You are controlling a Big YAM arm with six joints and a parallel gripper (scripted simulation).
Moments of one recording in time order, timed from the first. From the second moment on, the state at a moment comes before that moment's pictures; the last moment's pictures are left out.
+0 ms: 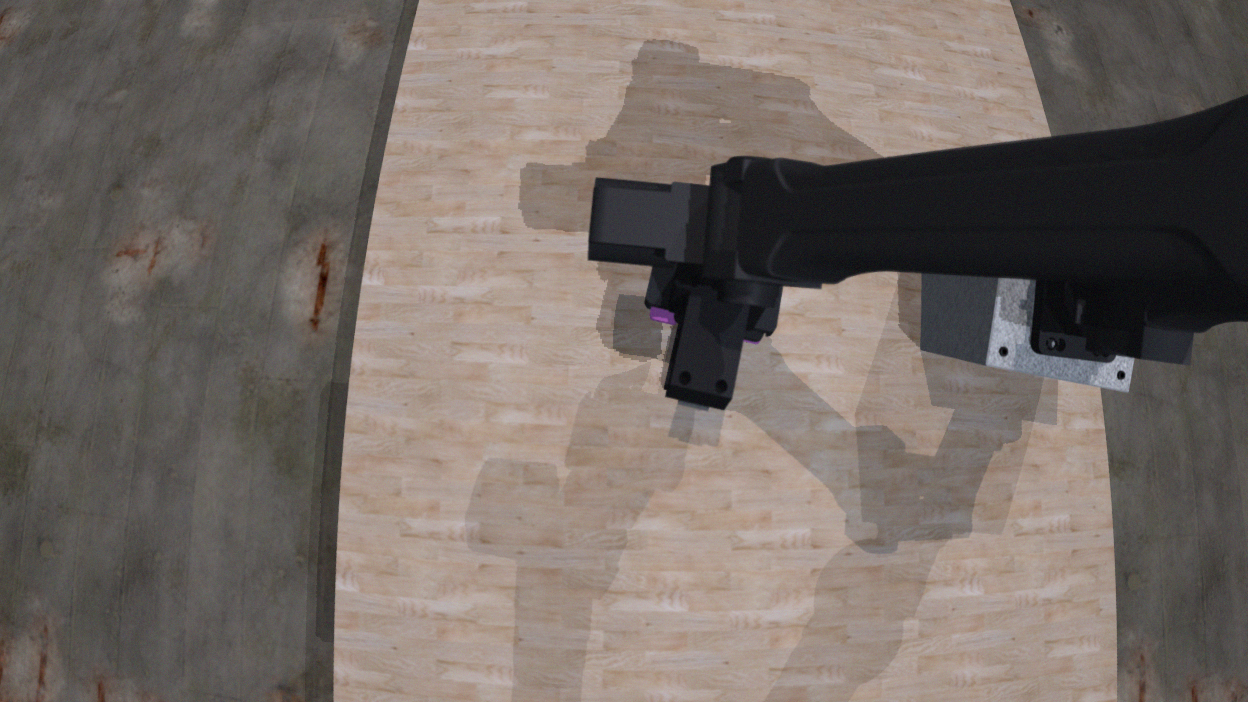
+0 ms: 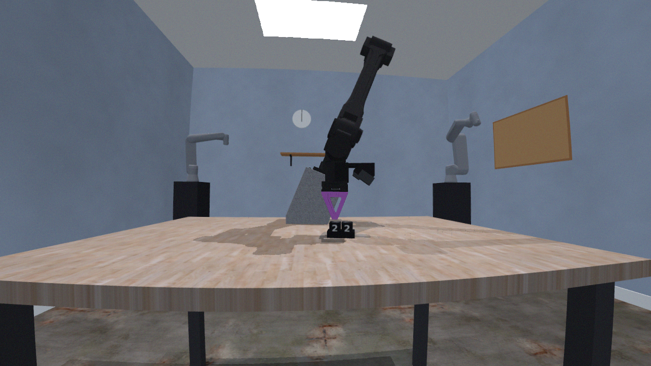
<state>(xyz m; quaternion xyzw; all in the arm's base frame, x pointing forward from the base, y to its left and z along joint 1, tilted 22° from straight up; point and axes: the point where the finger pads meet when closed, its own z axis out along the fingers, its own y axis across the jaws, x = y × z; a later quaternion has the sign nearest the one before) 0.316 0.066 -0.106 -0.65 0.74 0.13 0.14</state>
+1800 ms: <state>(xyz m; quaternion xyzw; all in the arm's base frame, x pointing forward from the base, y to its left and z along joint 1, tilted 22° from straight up) 0.311 0.066 -0.107 -0.65 0.74 0.14 0.14</state>
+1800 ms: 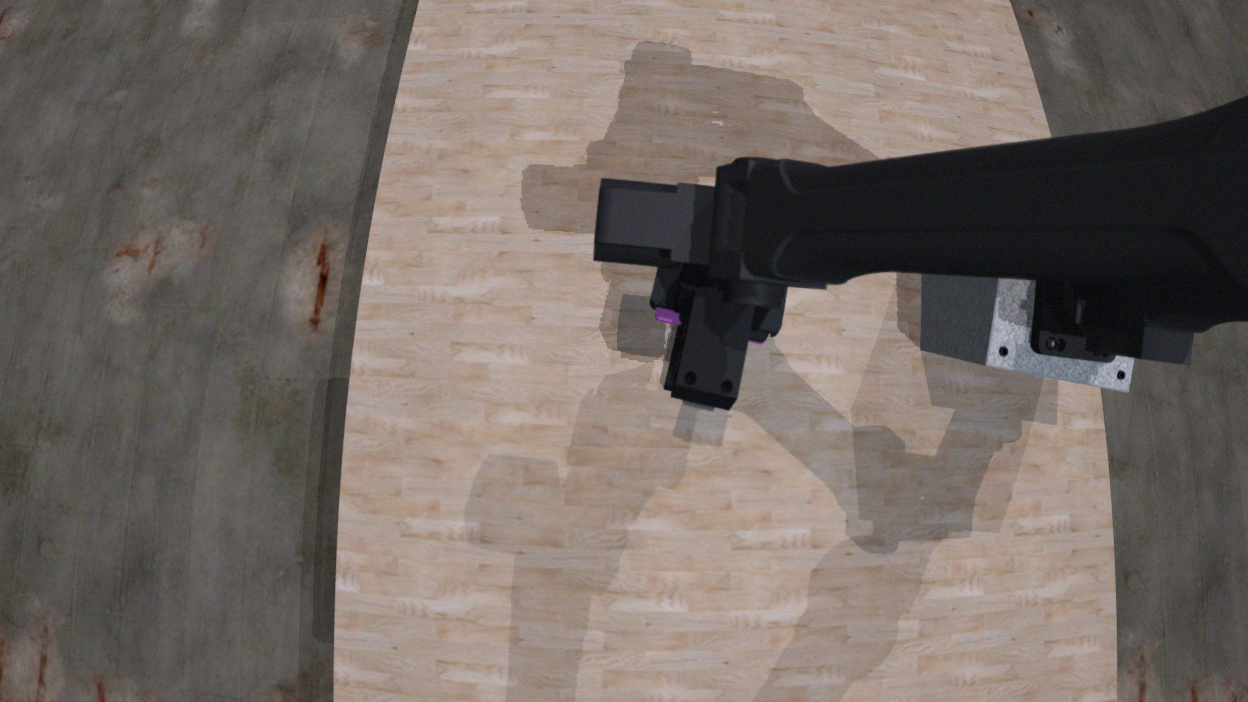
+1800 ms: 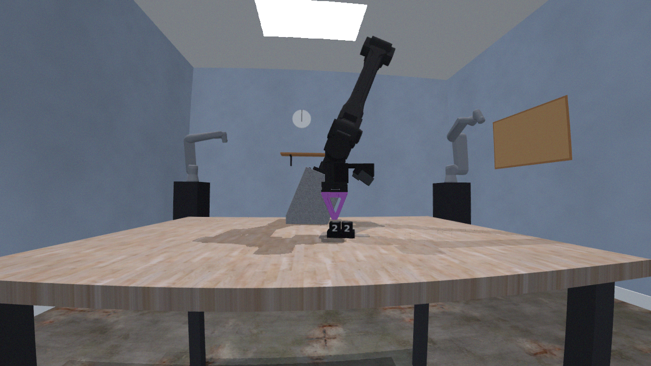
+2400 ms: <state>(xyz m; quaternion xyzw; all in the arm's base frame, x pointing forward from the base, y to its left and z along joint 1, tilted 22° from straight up) 0.311 0.066 -0.107 -0.65 0.74 0.14 0.14</state>
